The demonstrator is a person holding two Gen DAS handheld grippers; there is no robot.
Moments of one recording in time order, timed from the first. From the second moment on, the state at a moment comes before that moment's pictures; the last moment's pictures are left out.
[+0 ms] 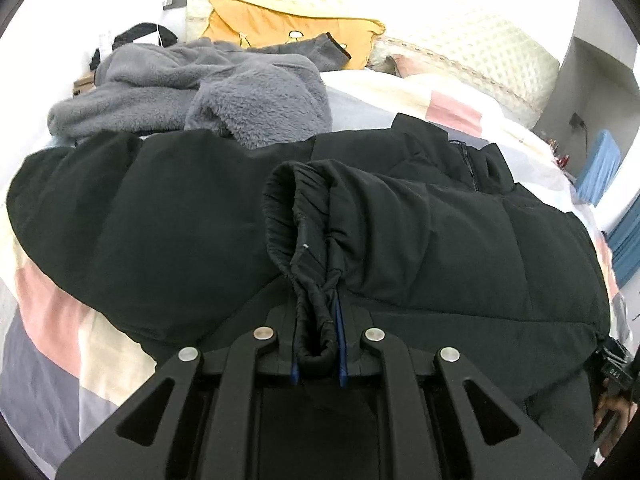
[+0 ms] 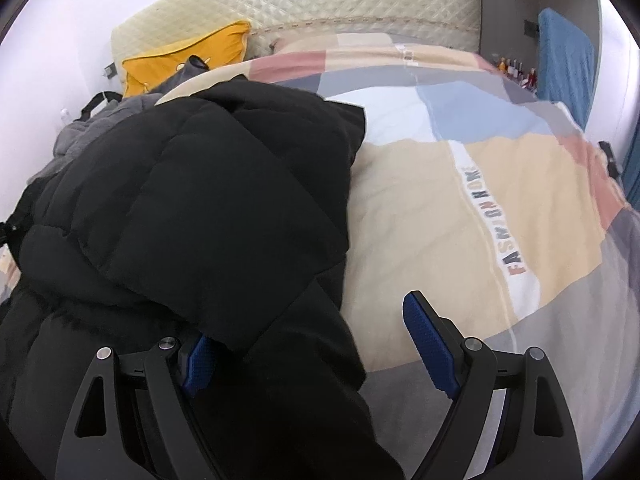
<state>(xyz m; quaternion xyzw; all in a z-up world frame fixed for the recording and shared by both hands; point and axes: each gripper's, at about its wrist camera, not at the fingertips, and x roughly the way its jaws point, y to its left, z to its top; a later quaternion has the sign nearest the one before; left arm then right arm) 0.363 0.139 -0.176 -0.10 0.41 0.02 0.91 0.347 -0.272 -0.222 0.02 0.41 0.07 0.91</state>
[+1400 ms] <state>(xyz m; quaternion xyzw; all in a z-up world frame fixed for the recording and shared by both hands) 0.247 0.095 -0.126 -0.08 0.36 0.00 0.93 0.214 -0.243 -0.101 0.06 0.29 0.14 0.94</state>
